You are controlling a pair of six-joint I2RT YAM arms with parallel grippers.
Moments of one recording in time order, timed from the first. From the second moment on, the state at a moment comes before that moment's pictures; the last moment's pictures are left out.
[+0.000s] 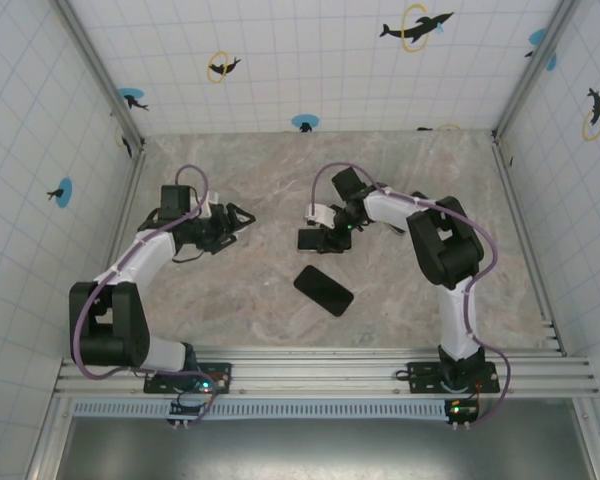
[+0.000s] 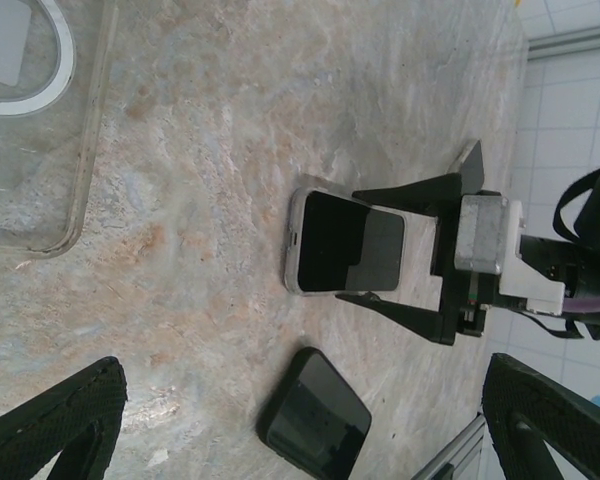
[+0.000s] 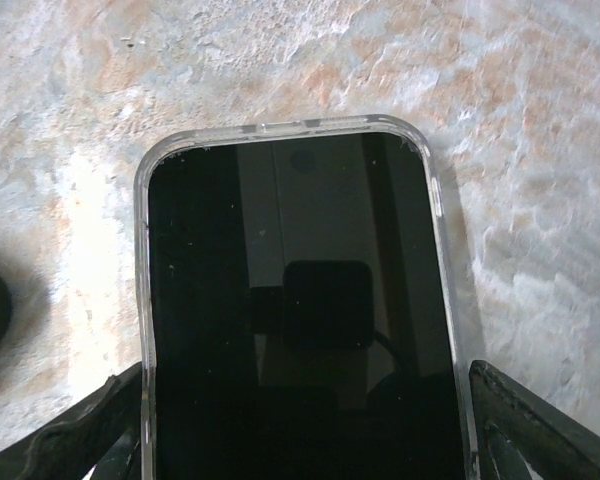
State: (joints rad) left arm -0.07 1.42 0.86 -0.39 0.75 -0.58; right arm 0.55 2.09 1.42 -0.53 -0.48 -0.85
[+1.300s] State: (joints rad) left arm -0.30 1.63 1.04 -0.21 0.93 -0.69; right arm 0.62 1.76 1.23 -0.24 -0.61 -0.63
